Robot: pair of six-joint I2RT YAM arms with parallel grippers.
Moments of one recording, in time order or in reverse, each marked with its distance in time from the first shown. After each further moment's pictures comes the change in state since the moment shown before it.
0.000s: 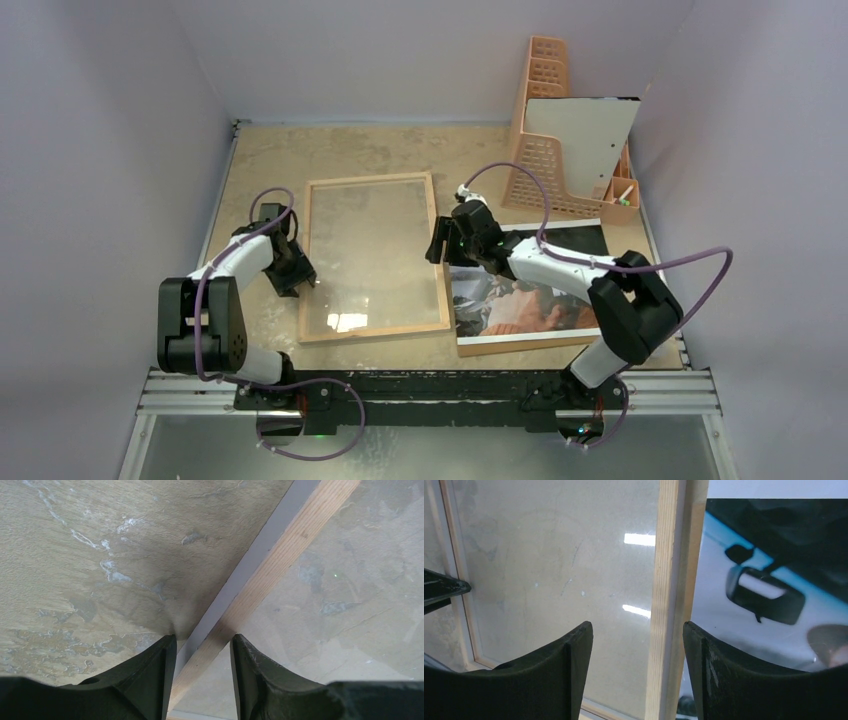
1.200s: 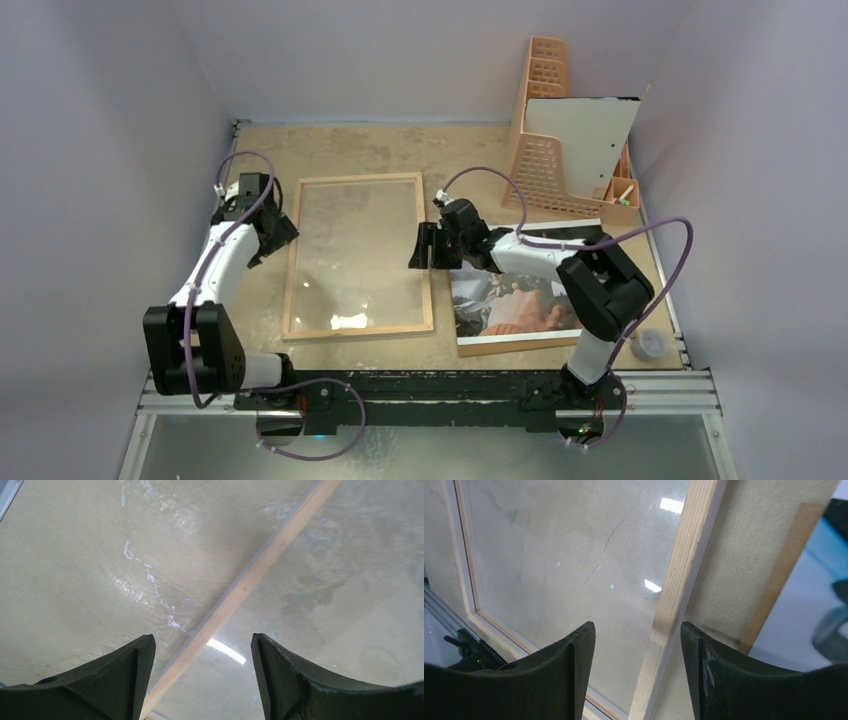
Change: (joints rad) left arm 0.020 -0.082 0.198 -0.070 -0.280 -0.027; right arm -0.003 0.199 0.055 0.125 -0.276 -0.050
